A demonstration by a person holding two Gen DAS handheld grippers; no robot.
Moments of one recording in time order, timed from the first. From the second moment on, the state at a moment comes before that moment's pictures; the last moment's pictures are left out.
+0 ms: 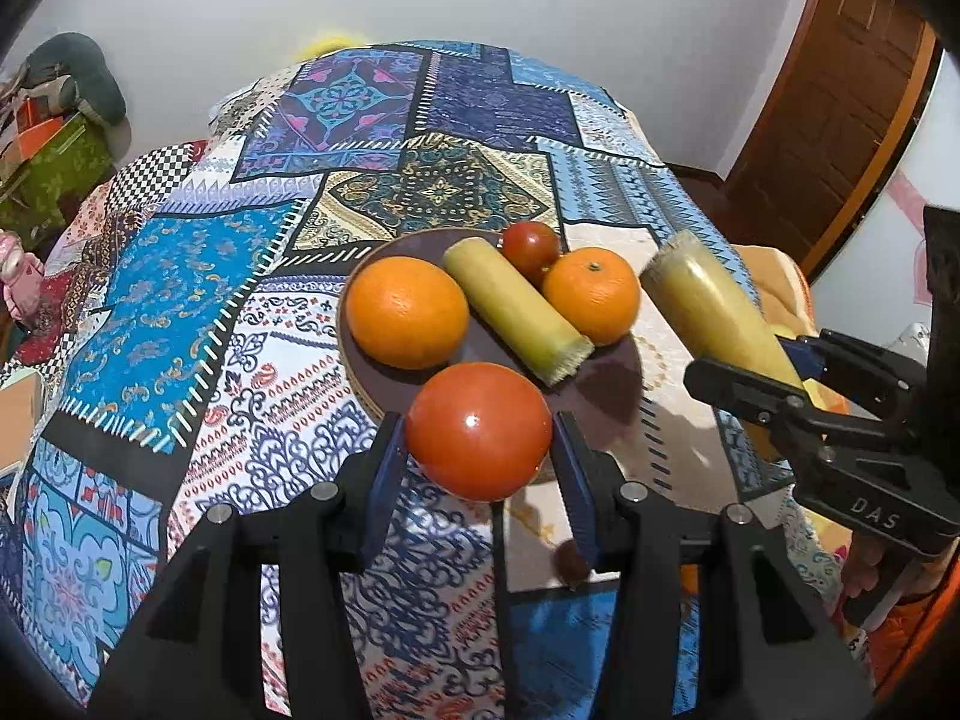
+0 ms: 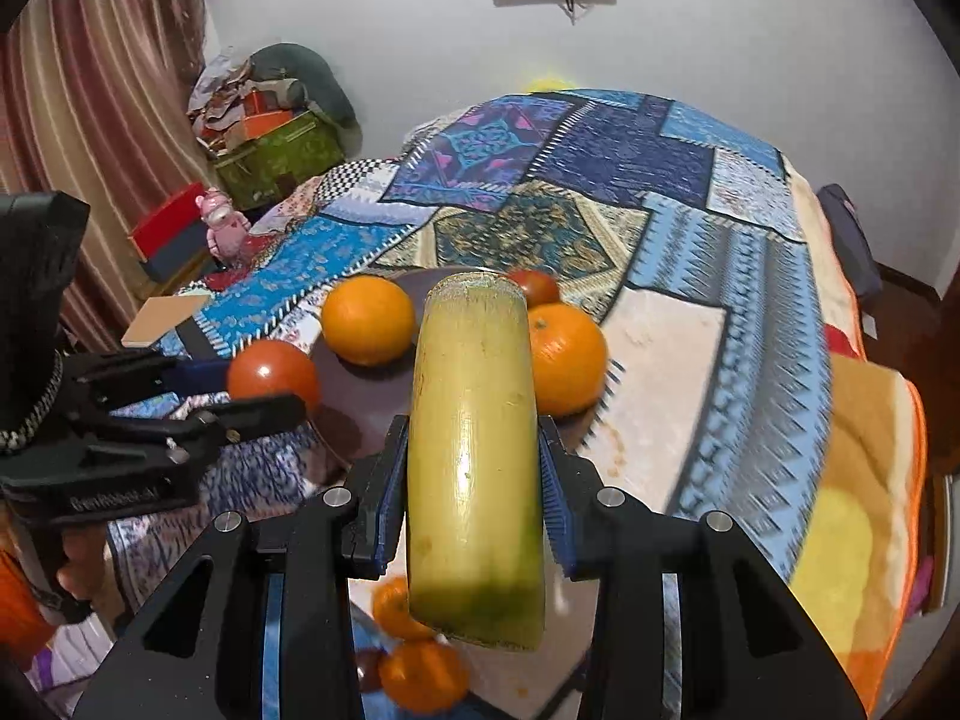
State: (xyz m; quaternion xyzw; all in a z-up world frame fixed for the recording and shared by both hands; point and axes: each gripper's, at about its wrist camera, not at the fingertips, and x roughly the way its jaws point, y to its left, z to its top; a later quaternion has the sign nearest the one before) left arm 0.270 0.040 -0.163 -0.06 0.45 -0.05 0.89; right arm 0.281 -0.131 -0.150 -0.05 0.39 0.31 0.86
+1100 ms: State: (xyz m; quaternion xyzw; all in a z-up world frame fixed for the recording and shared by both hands) left arm 0.306 0.045 -0.195 -0.06 0.47 -0.06 0.88; right arm 0.332 -0.061 -0.181 -0.06 0.46 0.34 0.82
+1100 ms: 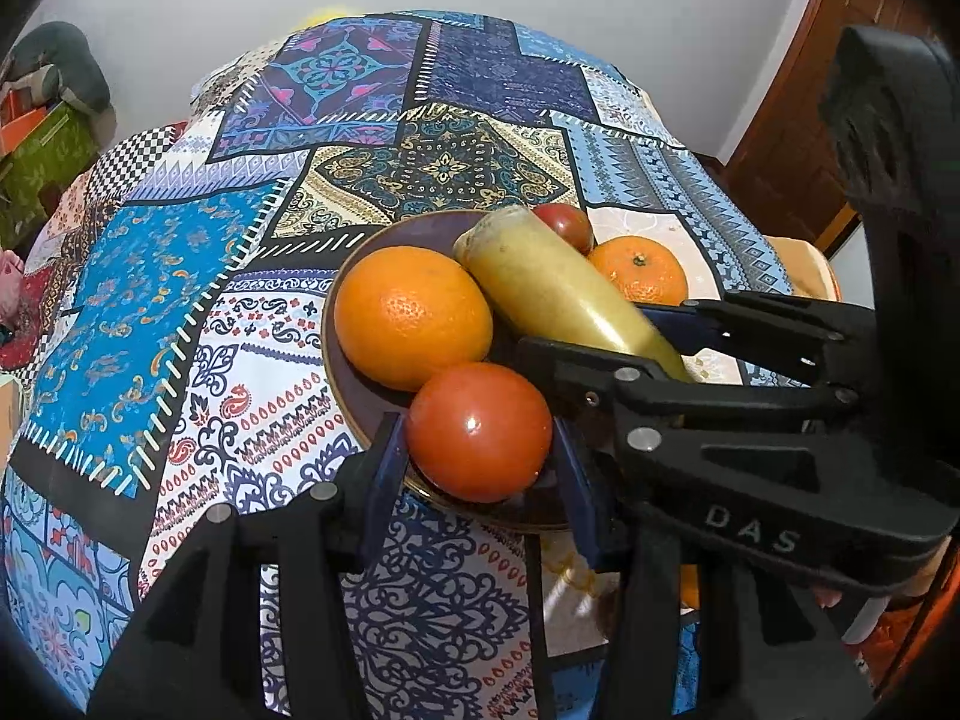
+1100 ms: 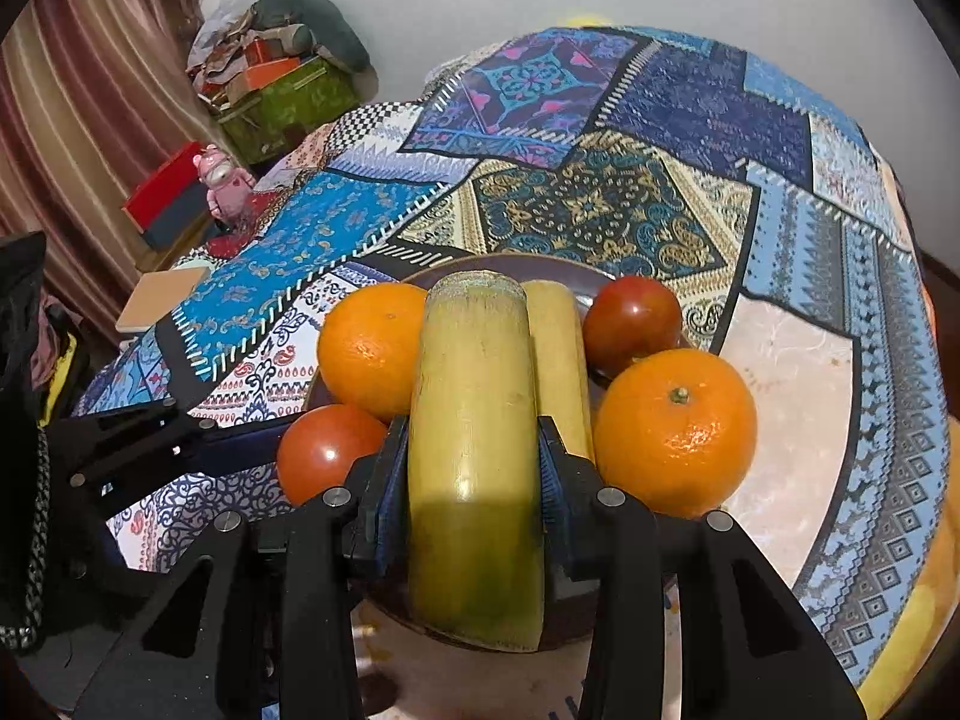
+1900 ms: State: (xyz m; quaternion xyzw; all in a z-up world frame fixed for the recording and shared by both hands) left arm 0.265 0.042 -0.141 -0.05 0.43 -0.05 0.90; right arm 0.283 -0.127 -0.136 -0.06 0.40 0.30 0.86
